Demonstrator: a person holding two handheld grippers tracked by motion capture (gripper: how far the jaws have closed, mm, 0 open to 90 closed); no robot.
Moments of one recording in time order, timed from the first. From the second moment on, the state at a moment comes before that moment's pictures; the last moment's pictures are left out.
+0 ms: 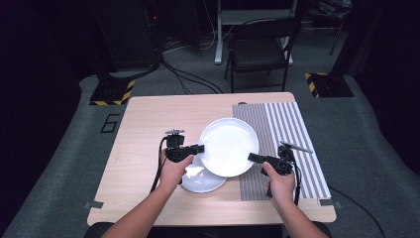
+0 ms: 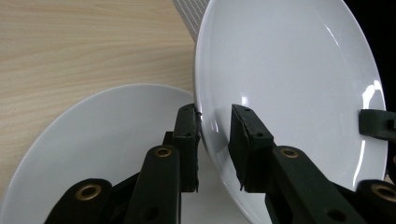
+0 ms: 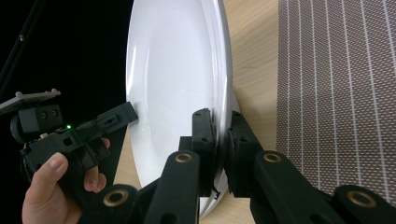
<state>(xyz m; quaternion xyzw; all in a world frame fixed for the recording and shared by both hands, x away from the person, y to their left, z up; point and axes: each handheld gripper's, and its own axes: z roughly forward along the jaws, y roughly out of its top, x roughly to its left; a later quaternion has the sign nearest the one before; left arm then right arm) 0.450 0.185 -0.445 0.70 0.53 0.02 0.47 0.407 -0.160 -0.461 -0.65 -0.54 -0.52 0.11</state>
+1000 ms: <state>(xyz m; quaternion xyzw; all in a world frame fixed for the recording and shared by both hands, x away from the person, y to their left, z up) 0.457 0.145 -0.447 0.72 0.51 0.01 0.47 0.395 -0.194 -0.459 -0.68 -0.51 -0.53 0.08</state>
